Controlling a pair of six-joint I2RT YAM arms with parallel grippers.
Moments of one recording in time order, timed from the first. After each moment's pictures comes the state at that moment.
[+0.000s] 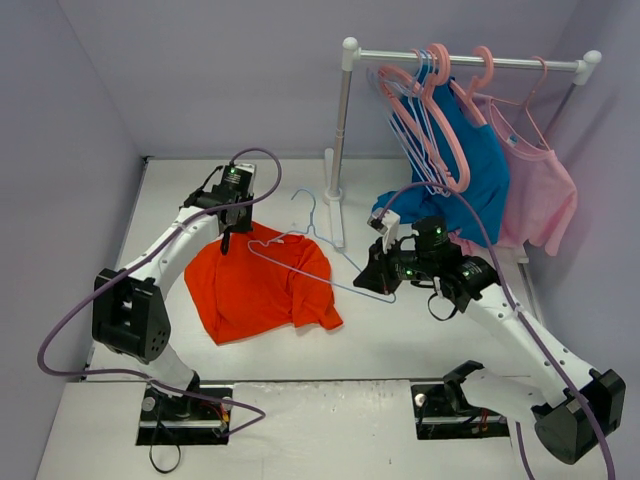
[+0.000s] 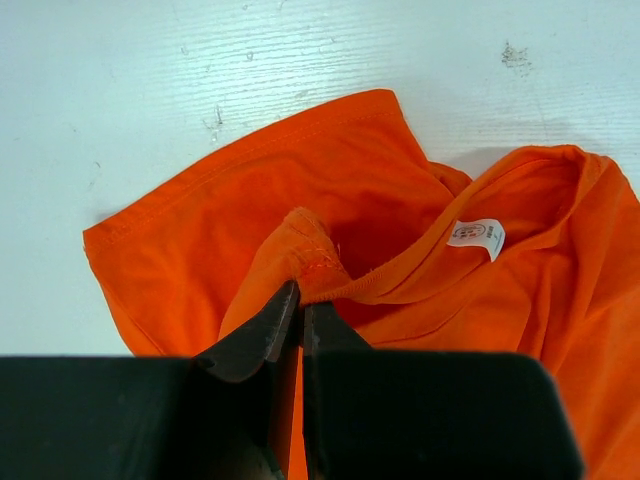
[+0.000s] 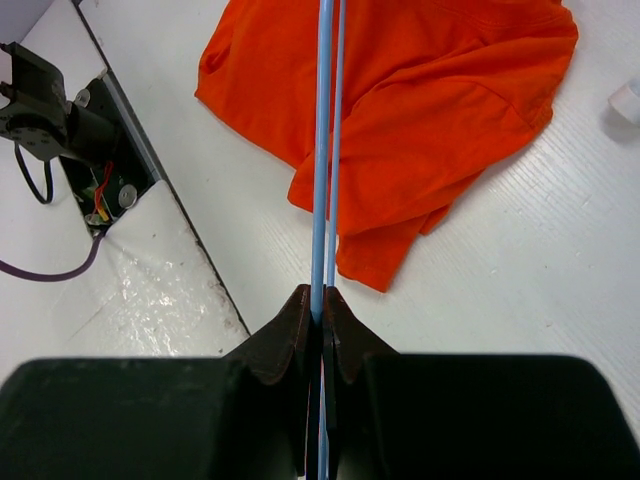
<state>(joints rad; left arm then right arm) -0.34 1.62 1.38 -0.68 -0.21 -0.19 0.51 1.03 0.88 -0.47 -0.61 0.07</state>
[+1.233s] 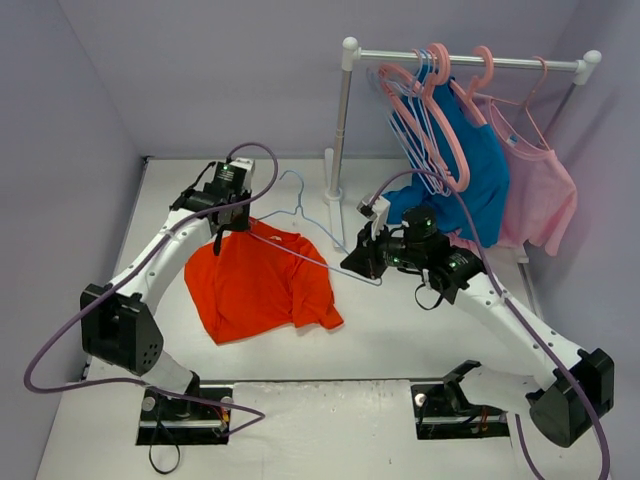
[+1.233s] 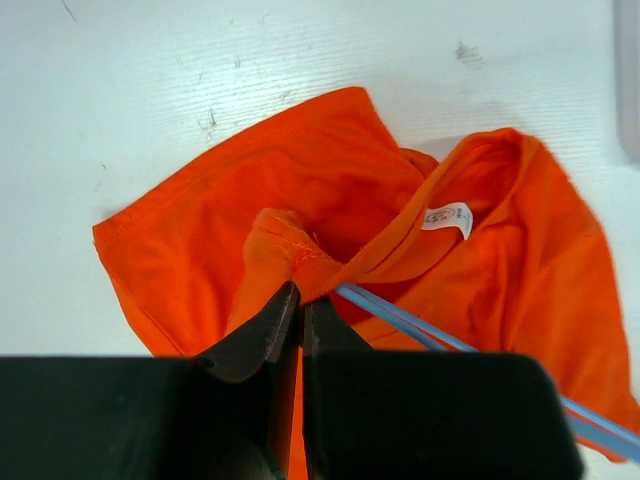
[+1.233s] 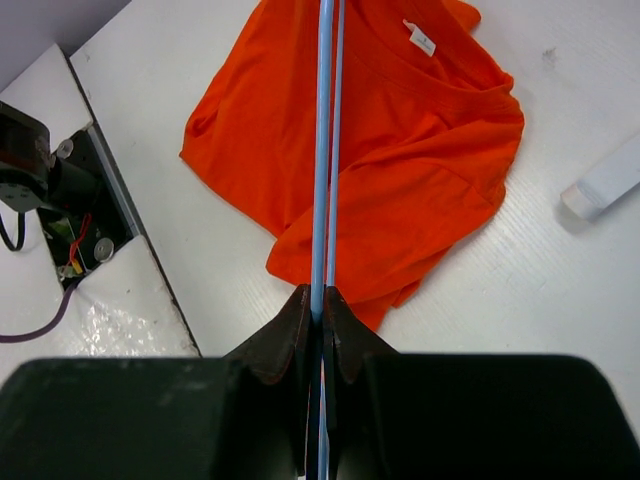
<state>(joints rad) -0.35 1.54 1.39 -0.74 -0.17 -0.17 0.56 1.12 0.92 -0.29 -0.55 0.08</state>
